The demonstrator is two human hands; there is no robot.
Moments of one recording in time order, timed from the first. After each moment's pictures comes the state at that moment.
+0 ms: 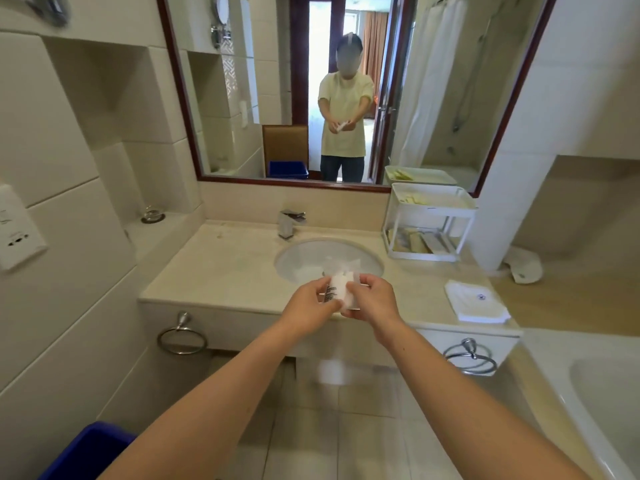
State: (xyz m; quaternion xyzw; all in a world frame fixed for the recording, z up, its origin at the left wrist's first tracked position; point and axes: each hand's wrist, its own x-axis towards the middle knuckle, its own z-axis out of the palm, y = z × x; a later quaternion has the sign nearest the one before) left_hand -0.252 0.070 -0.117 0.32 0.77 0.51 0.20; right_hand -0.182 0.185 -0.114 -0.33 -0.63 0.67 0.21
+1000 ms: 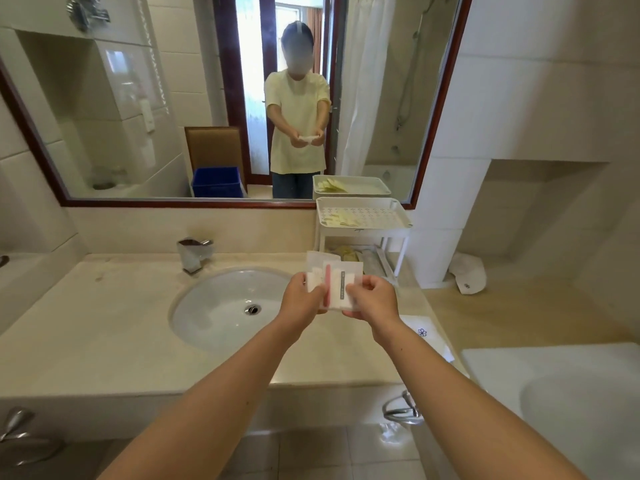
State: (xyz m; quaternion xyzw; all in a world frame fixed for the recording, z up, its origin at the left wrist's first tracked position) left_hand -0.305 0.382 -0.132 0.22 0.71 0.62 0.25; right_hand -0.211 0.474 -0.122 -0.41 -0.61 0.62 0.28
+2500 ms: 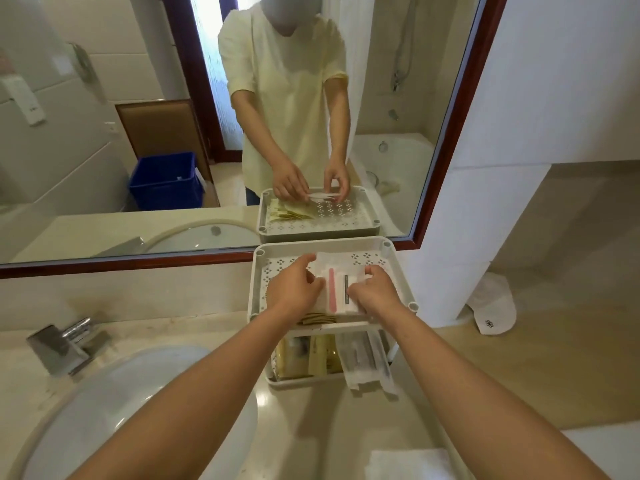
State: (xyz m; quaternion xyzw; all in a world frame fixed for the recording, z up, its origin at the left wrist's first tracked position) left_hand -0.529 0.751 -0.149 0.35 0.88 0.31 0.11; right_hand -0.422 0.864 -0.159 -0.46 -0.71 0.52 0.13
